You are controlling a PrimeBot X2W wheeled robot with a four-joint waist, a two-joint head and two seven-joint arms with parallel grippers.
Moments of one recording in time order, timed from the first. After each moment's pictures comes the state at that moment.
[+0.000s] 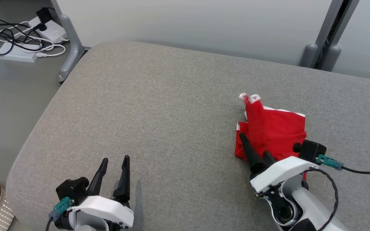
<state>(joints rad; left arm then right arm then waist) -0.15 0.05 -0.20 0.46 -0.49 -0.05 -0.26 -0.44 -0.05 0.48 0.65 1.06 0.13 -0.19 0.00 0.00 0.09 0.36</state>
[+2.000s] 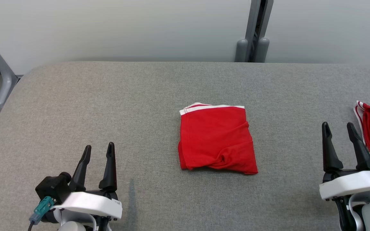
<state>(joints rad) -0.11 0.05 -0.10 0.30 -0.44 -0.05 -0.26 -0.18 -0.11 -0.03 0.27 0.30 0.13 -0.24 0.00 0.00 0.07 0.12</state>
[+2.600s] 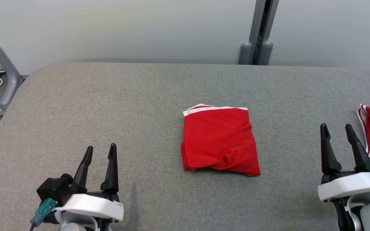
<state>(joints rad) -0.10 0.05 -0.11 0.28 -0.43 -0.05 -0.26 -0.17 -0.09 -0.04 0.25 0.29 0.13 -0.22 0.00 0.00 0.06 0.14</state>
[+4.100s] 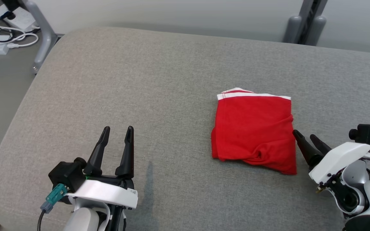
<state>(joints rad) -0.16 0.05 -0.20 0.22 -0.46 -0.05 -0.26 -0.32 -0.14 0.04 0.41 0.68 0.13 0.28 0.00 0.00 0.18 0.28</state>
